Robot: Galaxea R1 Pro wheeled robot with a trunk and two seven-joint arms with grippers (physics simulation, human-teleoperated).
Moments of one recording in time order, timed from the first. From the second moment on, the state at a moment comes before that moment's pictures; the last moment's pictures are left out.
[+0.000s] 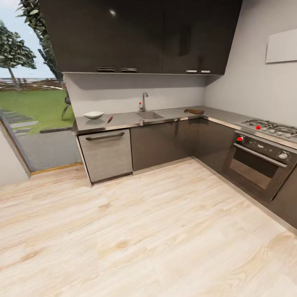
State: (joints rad) left arm -0.01 0.02 0.01 -0.38 0.02 -0.38 0.11; right arm -0.02 0.03 0.00 -0.44 0.00 -0.45 -0.11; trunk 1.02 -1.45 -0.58
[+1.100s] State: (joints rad) left arm -0.01 0.02 0.01 -0.38 0.02 -0.38 0.11; right arm -0.02 0.03 0.00 -0.44 0.00 -0.45 -0.11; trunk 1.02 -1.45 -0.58
